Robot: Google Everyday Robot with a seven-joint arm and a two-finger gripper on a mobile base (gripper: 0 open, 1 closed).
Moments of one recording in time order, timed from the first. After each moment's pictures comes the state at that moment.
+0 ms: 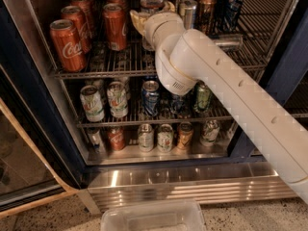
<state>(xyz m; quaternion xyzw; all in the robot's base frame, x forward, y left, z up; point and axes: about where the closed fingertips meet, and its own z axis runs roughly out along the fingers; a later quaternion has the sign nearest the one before) 0.730 -0.004 1.006 -0.15 0.67 0.04 0.73</state>
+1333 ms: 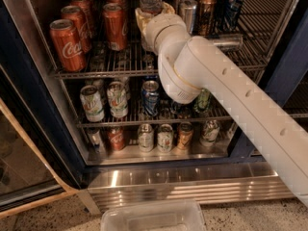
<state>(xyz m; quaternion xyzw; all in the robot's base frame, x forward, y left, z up) 0.706 -0.004 1.016 -0.14 0.65 0.07 0.74</state>
